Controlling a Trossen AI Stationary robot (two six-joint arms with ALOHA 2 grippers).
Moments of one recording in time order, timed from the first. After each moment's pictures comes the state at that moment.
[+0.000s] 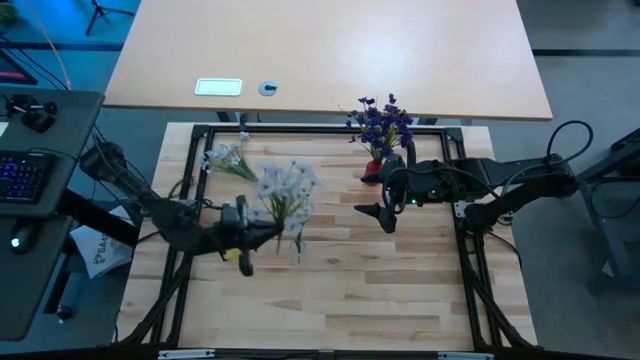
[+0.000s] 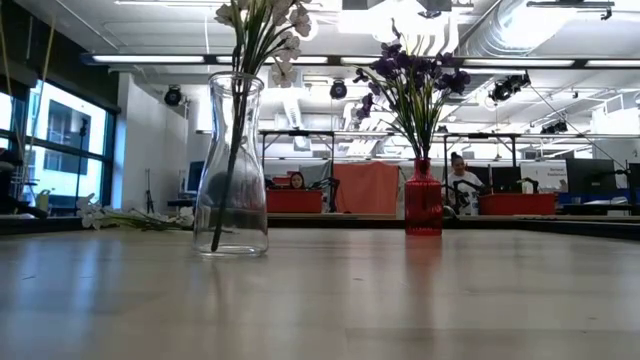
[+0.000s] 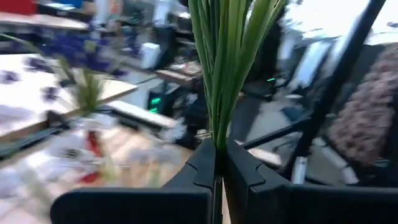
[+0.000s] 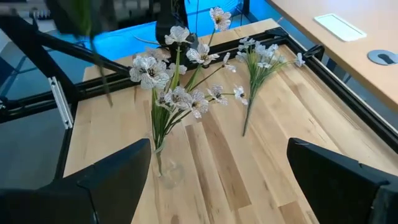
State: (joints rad) left arm -0.63 1.12 0.80 0.31 -0.86 -0.27; right arm 0.18 1.24 1.35 -0.62 0.29 0.33
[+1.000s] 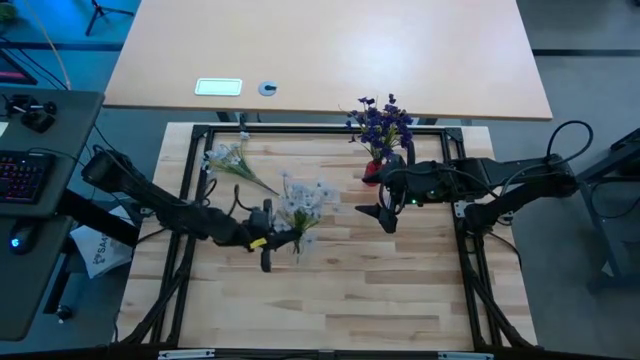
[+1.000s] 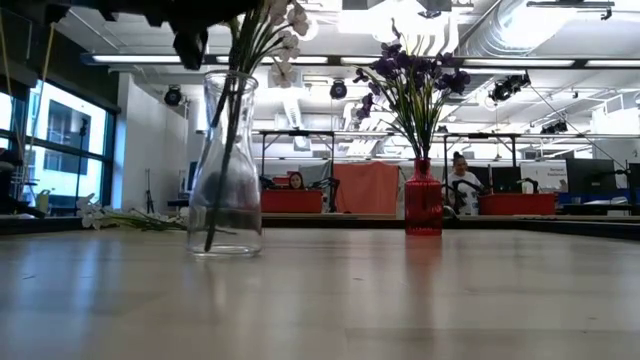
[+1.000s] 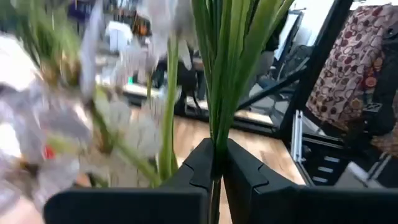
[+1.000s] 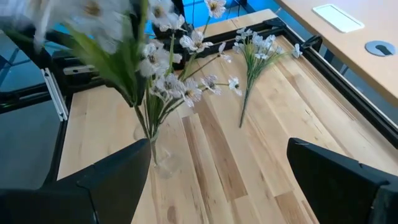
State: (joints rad) left arm -0.41 1.27 0.53 0.67 -0.49 -0.25; right arm 0.18 1.24 1.35 -0.65 0.29 0.34
